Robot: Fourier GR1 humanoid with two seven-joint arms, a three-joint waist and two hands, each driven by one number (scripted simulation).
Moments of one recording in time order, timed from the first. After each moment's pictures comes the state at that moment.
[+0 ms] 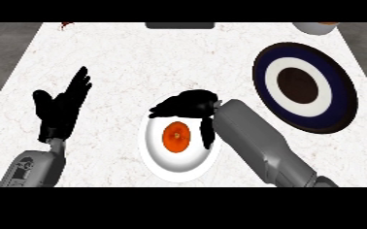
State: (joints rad) left arm -0.19 0.34 -0.09 -1.36 0.18 0.15 0.12; right arm -0.85 -0.05 0.66 -0.71 0.68 0.36 -0.59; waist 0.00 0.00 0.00
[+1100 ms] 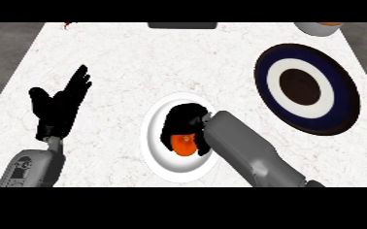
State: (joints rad) left arm -0.19 0.30 -0.02 -1.38 0.14 0.08 0.16; right arm -0.83 -0.01 0.78 -0.70 0.80 0.31 -0.60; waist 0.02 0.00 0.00
